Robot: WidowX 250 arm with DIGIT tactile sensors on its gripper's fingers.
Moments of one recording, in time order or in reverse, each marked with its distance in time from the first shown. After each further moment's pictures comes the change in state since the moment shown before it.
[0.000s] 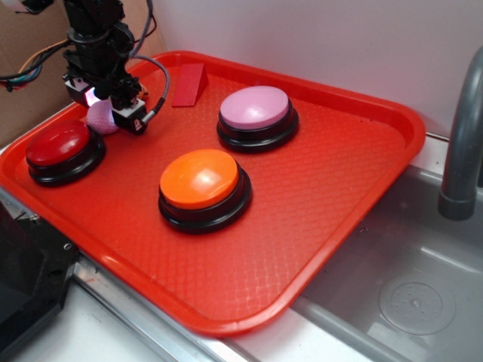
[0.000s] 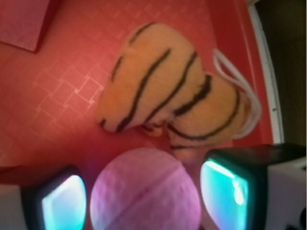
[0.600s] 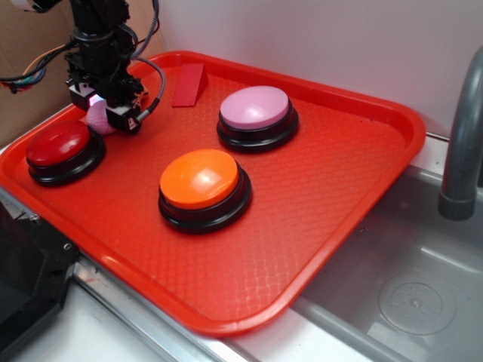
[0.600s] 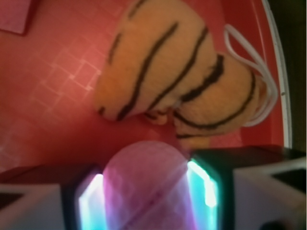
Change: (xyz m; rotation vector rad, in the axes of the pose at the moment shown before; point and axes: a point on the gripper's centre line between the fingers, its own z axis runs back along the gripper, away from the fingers) arm -0.004 -0.003 0.003 -0.026 0.104 0.016
